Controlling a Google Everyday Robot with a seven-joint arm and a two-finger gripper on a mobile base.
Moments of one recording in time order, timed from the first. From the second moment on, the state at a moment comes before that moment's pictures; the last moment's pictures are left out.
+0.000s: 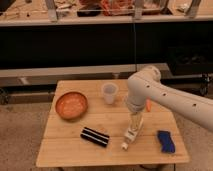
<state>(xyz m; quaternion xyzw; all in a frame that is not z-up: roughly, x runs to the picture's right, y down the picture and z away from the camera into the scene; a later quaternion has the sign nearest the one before) 0.123 0.136 0.718 -0.32 -0.08 -0.13 0.94</state>
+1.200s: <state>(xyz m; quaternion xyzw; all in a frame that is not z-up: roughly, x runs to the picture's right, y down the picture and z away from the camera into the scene) 0.036 0.093 0.752 -0.32 -0.10 -0.21 0.92</state>
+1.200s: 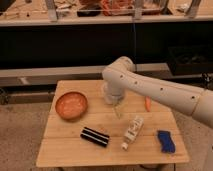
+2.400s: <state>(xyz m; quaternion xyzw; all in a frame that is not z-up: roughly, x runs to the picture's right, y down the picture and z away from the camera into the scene) 0.020 0.059 0.786 -0.31 -0.11 -0.24 0.91</state>
